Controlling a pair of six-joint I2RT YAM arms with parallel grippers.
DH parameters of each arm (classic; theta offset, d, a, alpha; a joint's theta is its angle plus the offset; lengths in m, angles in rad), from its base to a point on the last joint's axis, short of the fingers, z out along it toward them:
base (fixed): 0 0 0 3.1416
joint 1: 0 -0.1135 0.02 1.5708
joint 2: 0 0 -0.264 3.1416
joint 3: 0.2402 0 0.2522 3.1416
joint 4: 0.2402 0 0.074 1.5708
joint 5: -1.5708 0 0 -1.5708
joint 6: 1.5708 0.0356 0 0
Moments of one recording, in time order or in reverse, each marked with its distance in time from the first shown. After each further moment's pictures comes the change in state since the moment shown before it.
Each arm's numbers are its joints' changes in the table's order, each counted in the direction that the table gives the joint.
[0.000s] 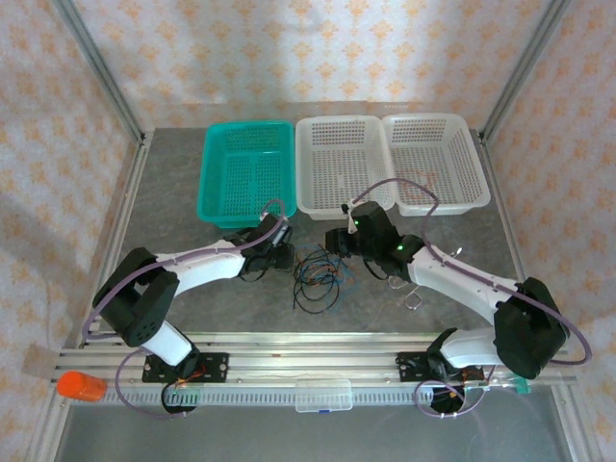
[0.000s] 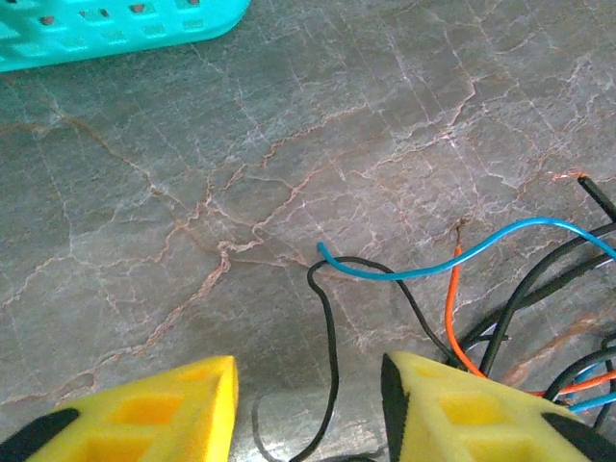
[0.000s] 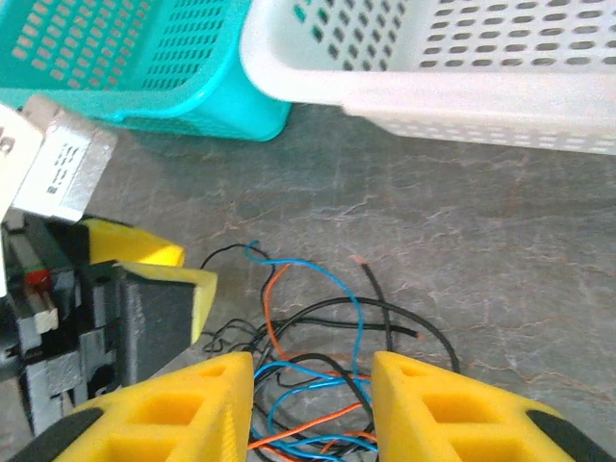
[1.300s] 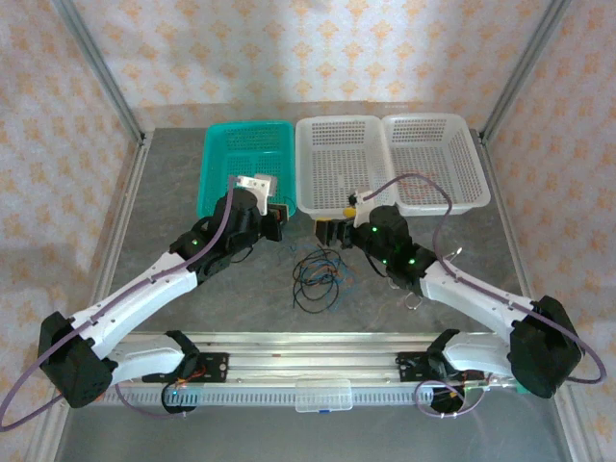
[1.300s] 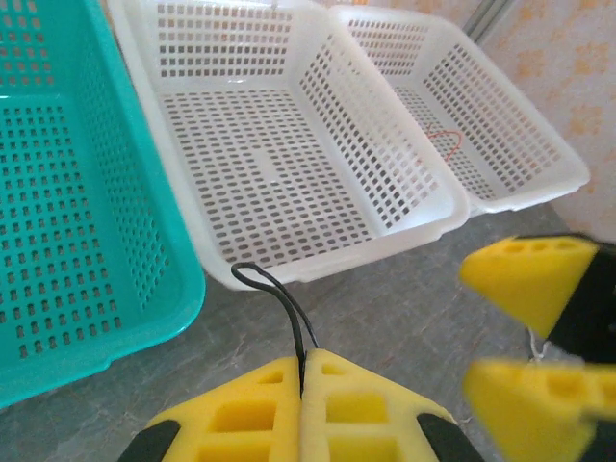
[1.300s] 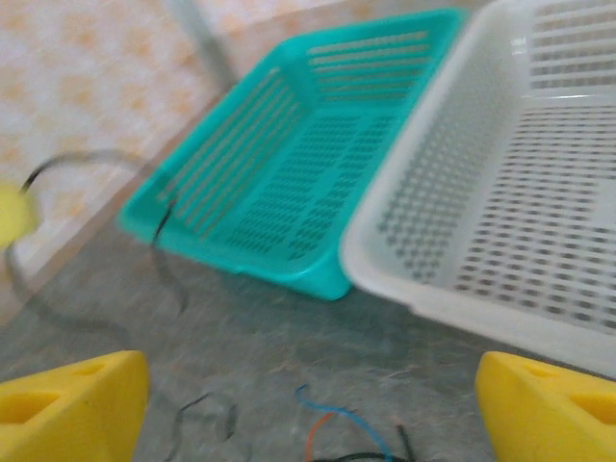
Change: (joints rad) left arm 0.000 -0.420 0.139 -0.006 -0.066 0.080; right arm 0.000 -0.127 -0.126 -0.384 0.043 -0.154
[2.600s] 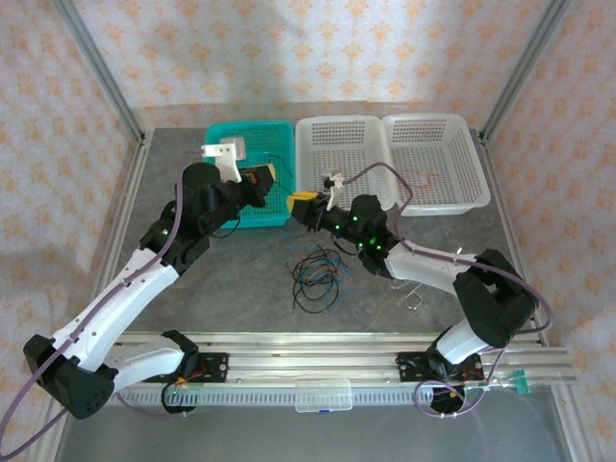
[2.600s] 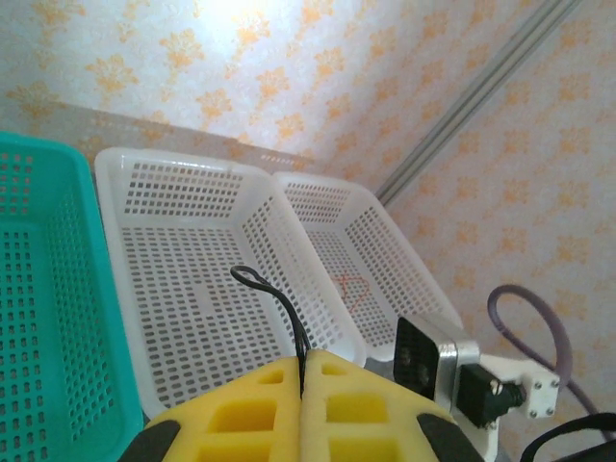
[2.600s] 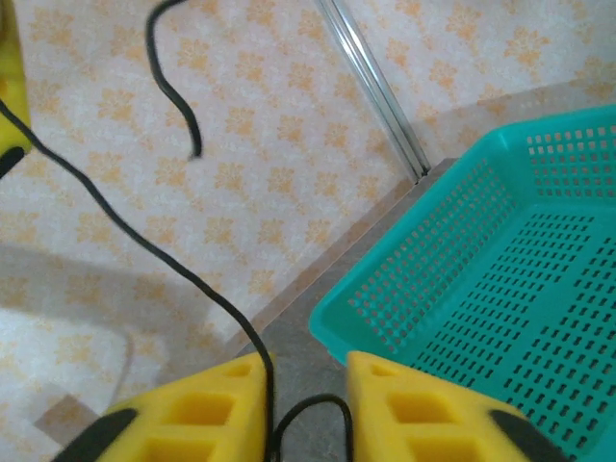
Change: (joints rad) left arm -0.137 -0.053 0.165 -0.056 -0.100 -0.137; right arm -0.026 0.348 0.117 -0.574 0.216 0.203
